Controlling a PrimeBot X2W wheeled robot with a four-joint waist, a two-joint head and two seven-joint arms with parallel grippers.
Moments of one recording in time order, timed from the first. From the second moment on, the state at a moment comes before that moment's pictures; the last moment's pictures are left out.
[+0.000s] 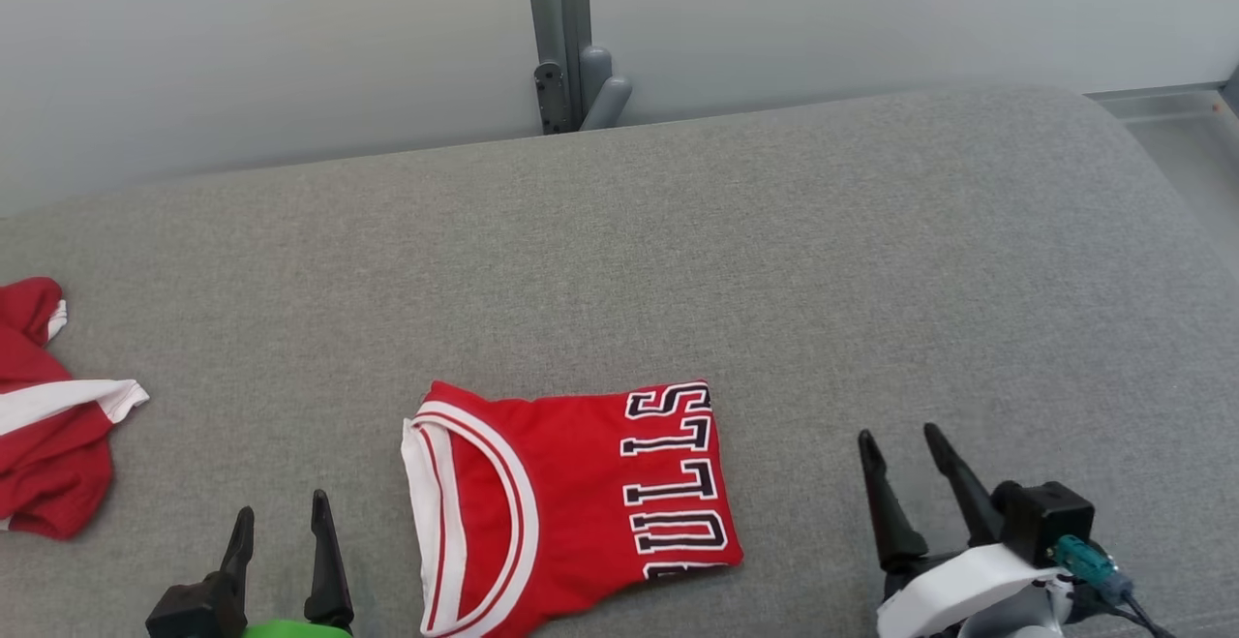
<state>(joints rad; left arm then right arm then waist) 0.06 0.05 0.03 0.31 -0.25 -0.01 -0.26 0.00 -0.05 0.11 0.27 0.25 0.13 -0.26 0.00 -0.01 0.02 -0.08</state>
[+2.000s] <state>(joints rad) -0.13 0.05 -0.10 0.35 -0.13 -0.10 -0.26 -0.24 -0.05 0.38 0.51 0.55 0.13 -0.26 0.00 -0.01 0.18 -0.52</state>
